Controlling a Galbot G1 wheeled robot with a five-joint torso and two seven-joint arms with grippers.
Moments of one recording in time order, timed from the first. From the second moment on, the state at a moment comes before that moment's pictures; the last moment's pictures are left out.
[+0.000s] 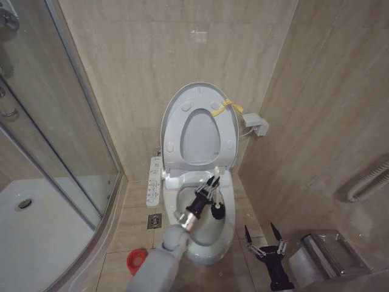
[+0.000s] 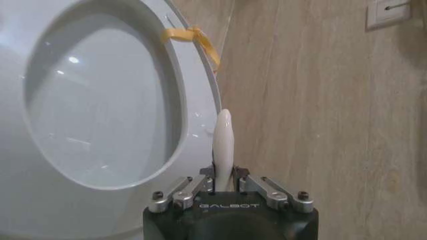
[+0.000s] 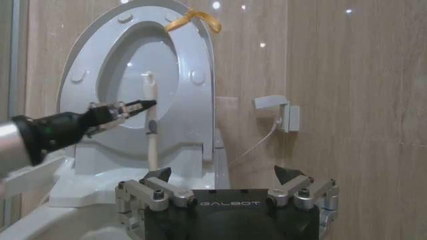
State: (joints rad) left arm 0.85 -1.57 0.00 -1.25 -0.39 -0.52 0.40; right arm -1.67 1.39 0.60 1.72 0.20 0.68 -0.08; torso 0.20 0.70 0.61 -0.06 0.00
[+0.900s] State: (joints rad) left arm 0.75 -1.57 0.01 -1.09 -0.40 -0.60 0.44; right arm -1.65 1.42 0.60 1.70 0.19 0.69 -0.08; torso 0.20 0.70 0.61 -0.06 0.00
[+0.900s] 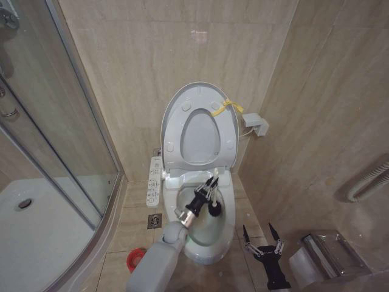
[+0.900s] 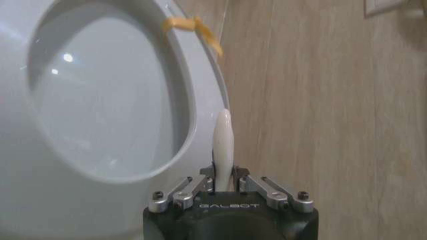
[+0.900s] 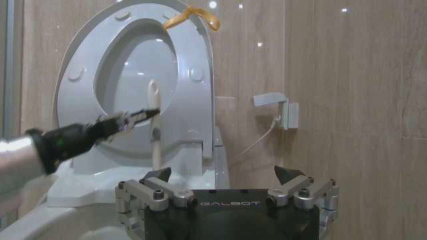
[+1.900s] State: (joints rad) left arm 0.70 -1.61 -0.01 -0.95 -0.38 -0.68 0.51; right arm -1.66 1.41 0.61 1.69 0.19 0.69 -0.08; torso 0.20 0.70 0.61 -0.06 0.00
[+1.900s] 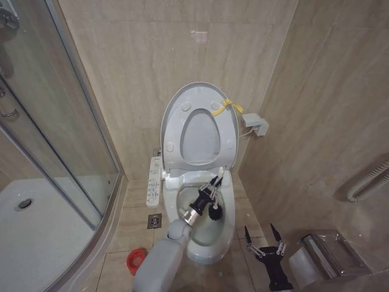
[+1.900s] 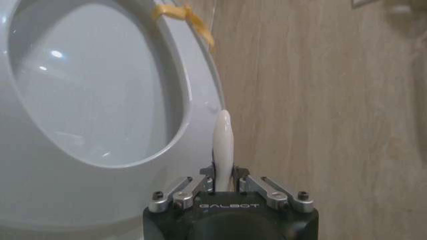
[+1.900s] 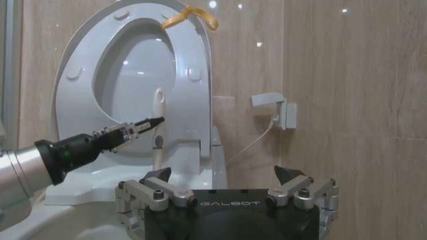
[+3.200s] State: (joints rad) left arm 0.72 -1.61 0.04 -0.95 -0.40 -0.69 0.54; right arm -1.69 1.44 0.61 1.72 0.17 0.70 -0.09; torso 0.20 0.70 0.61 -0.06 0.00
